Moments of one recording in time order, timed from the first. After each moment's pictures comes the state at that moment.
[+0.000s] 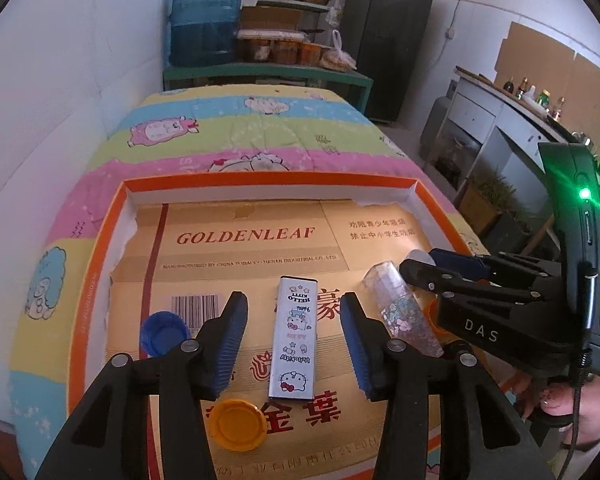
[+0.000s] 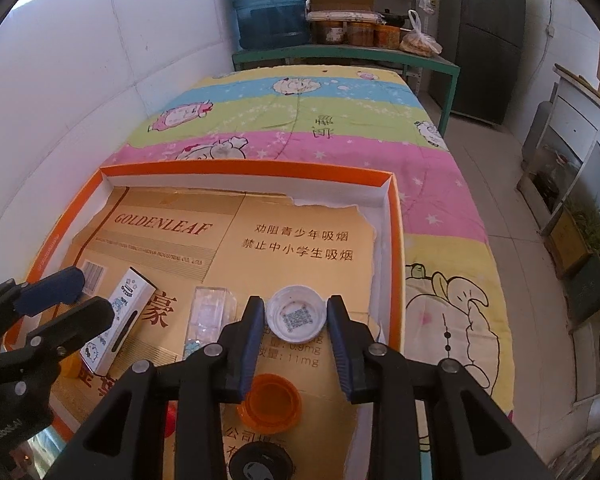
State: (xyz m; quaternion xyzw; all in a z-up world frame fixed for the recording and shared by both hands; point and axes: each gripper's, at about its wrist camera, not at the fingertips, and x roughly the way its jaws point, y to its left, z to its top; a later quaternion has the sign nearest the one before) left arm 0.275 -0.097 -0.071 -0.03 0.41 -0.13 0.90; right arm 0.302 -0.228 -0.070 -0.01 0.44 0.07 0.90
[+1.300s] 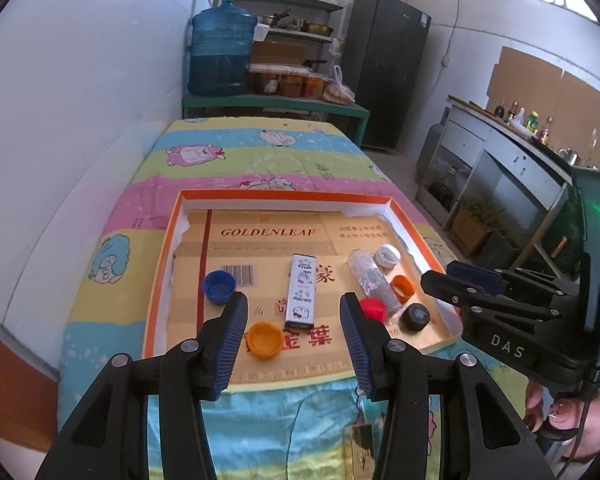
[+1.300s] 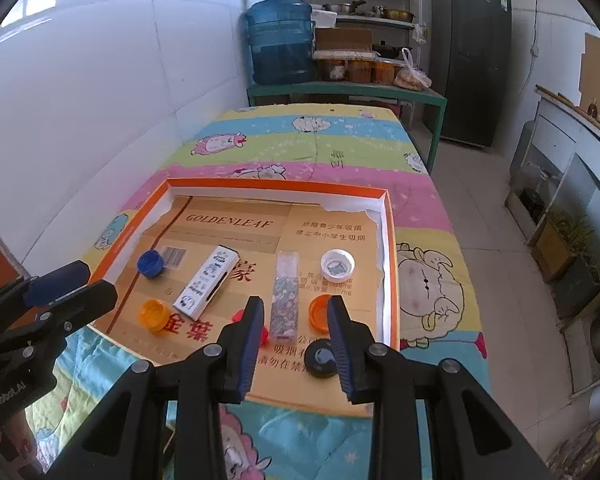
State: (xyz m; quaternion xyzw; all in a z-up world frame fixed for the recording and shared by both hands) left arm 0.179 -0.056 -0.022 -0.04 0.36 -0.13 0.92; right arm 0.204 -0.202 -0.014 -0.01 0.39 0.07 0.92
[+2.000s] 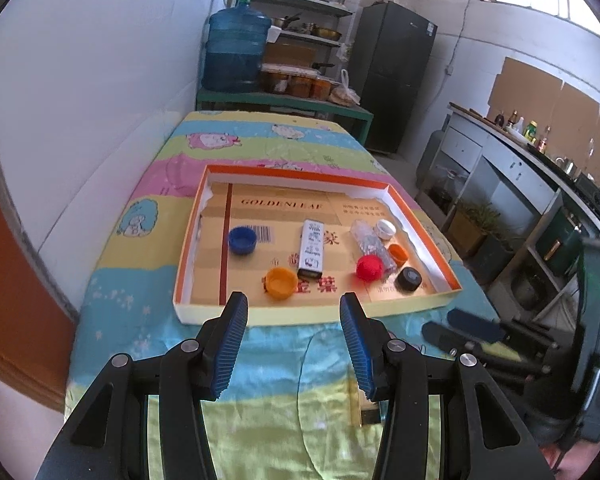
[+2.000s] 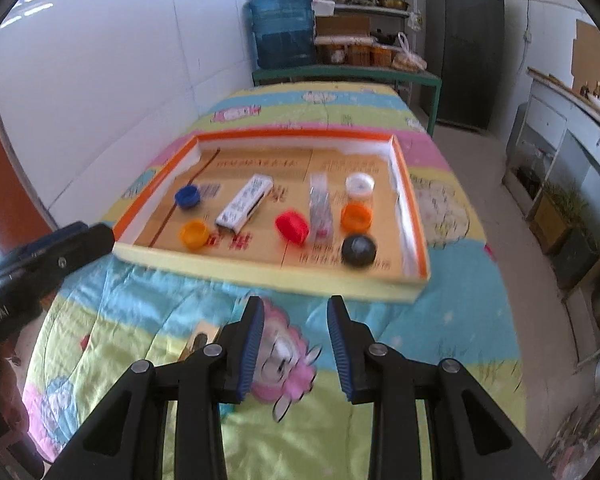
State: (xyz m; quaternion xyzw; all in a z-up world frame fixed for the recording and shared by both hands) left arm 0.118 -0.029 -0.027 -0.07 0.36 -0.12 0.92; right arm 0.129 -0.179 -0.041 0.01 0.41 0.06 0.91
